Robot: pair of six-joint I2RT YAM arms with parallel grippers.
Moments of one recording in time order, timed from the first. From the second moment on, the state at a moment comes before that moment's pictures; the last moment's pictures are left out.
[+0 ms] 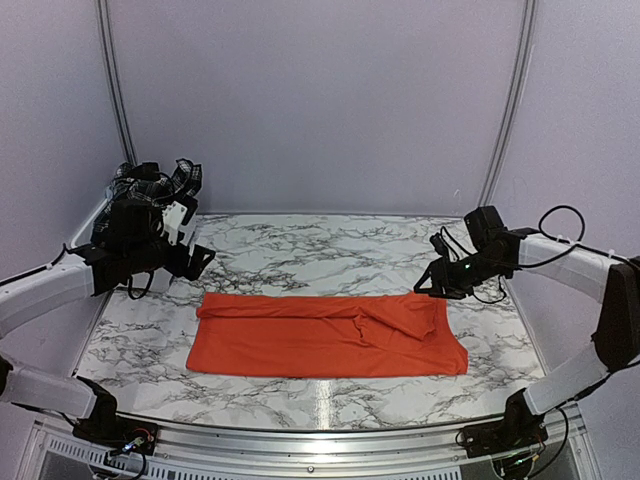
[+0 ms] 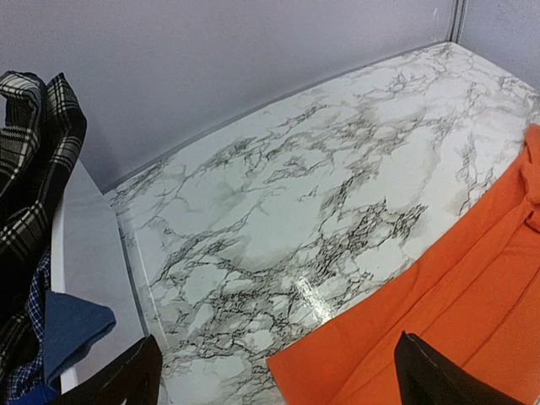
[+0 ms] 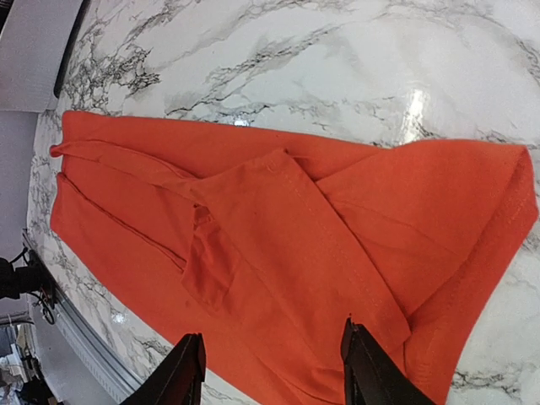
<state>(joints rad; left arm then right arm) -0.37 1.20 0.79 -0.11 0.07 0.20 0.23 1.37 0.95 -0.62 -0.51 0.23</state>
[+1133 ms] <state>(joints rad) -0.37 1.25 0.92 -0.20 0.00 0.04 0.37 1.93 1.26 -0.60 -0.50 0.09</state>
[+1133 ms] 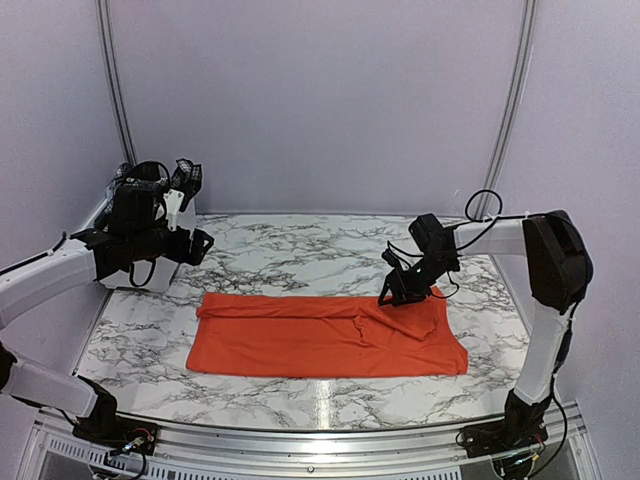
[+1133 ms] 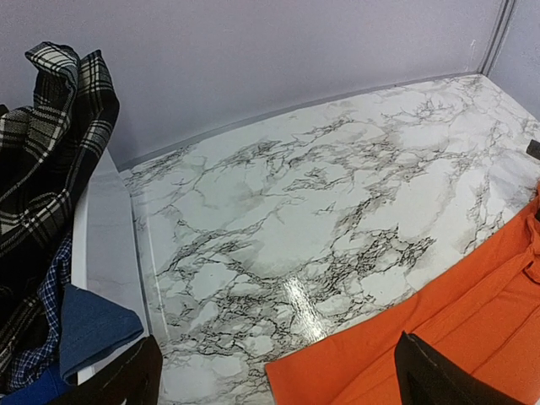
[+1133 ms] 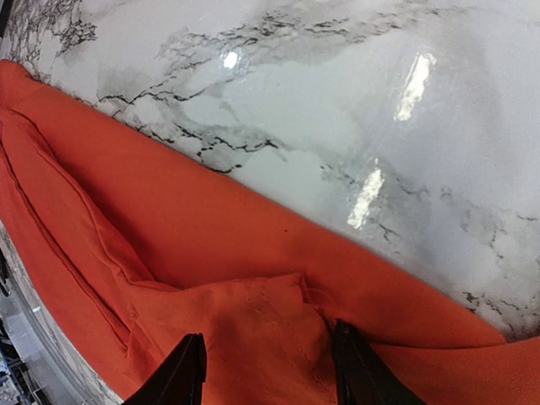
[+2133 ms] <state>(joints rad) -0.37 1.26 0.90 -0.20 0.01 0.07 0.38 1.85 1.25 -0.70 -0.55 0.05</state>
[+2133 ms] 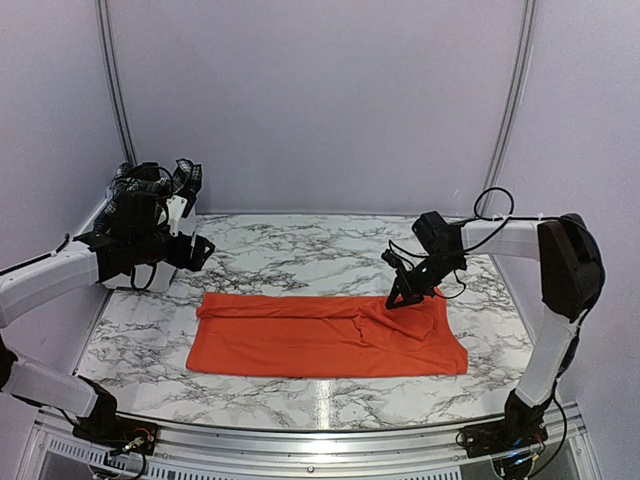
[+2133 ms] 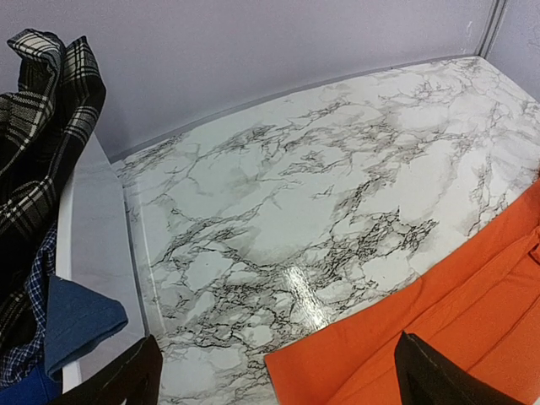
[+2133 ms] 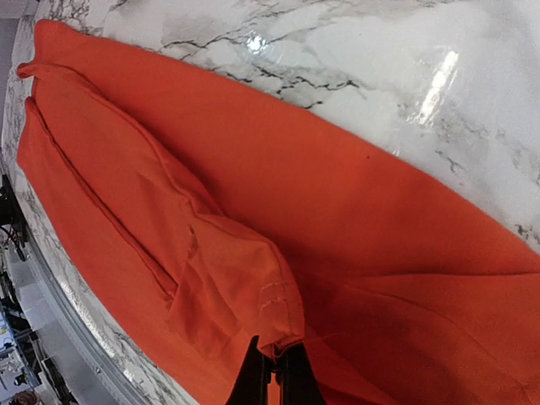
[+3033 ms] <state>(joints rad) -0.57 1.25 0.84 -0.16 0.05 0.08 0.42 1.38 1.00 -0.74 -0.62 0.17</state>
